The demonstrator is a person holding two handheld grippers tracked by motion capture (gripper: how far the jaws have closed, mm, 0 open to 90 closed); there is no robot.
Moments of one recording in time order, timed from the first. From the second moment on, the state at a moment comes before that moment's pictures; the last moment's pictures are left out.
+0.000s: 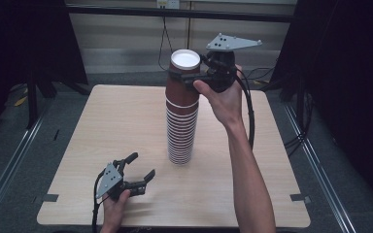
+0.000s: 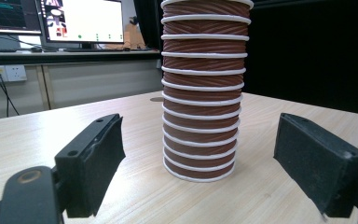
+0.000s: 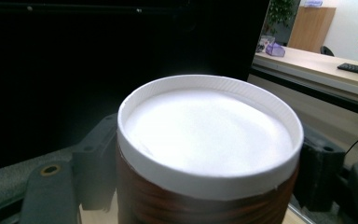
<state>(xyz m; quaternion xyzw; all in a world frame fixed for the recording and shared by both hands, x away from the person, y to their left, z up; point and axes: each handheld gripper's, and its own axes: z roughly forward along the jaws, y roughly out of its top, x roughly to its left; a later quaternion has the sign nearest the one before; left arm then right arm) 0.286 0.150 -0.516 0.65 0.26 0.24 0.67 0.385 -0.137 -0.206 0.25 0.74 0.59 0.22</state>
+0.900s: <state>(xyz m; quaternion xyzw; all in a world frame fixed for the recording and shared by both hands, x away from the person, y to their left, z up) 0.286 0.150 -0.516 0.66 0.26 0.24 0.67 0.374 -0.151 -0.182 0.23 0.69 0.65 0.23</state>
